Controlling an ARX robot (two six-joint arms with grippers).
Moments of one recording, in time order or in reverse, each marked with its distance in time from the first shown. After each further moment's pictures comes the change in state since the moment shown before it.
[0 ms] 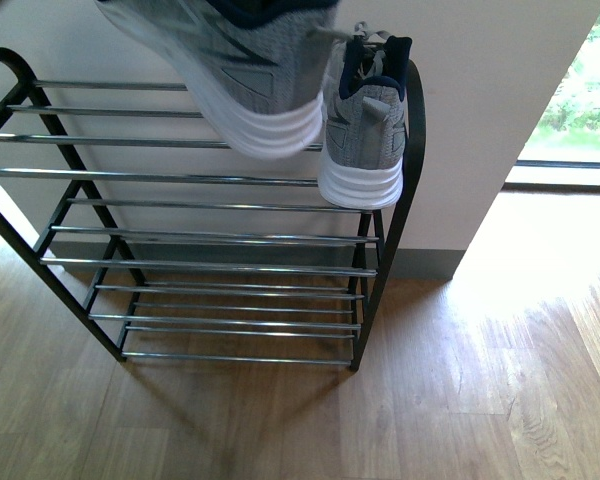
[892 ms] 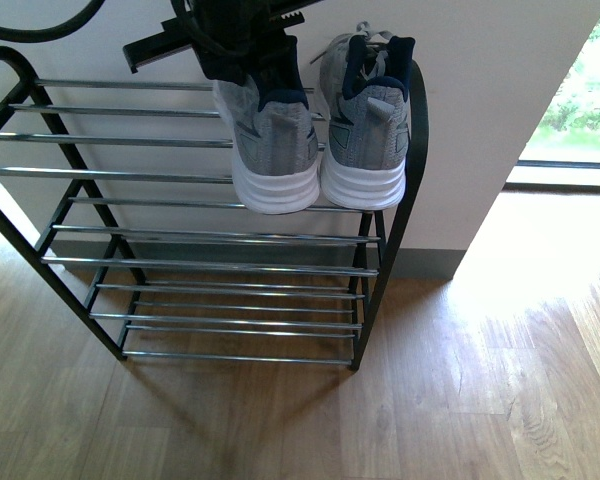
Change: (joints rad) left arm 0.031 0.565 0.660 -0.374 0.122 0.271; right arm 0.000 0.000 0.000 0.000 0.000 0.000
